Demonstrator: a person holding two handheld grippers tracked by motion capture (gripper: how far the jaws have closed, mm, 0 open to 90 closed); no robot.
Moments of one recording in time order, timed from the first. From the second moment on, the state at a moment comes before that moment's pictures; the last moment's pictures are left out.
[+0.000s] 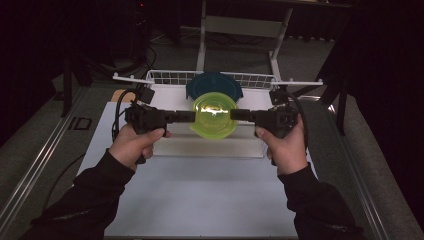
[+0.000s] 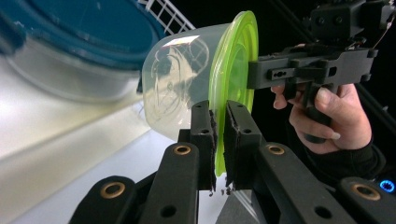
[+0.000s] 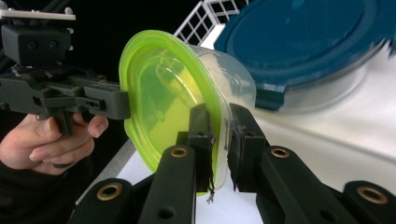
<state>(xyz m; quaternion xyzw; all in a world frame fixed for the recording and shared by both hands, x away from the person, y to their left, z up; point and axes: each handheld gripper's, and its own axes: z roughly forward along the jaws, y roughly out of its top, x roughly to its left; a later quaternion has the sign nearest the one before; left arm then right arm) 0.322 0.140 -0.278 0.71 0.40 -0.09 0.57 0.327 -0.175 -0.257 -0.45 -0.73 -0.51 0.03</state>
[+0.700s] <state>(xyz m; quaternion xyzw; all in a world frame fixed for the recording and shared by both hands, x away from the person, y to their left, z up) 0.378 0.131 -0.265 0.69 0.45 -0.09 0.57 0.389 -0.169 -0.229 -0.49 -0.73 -0.47 0.00</state>
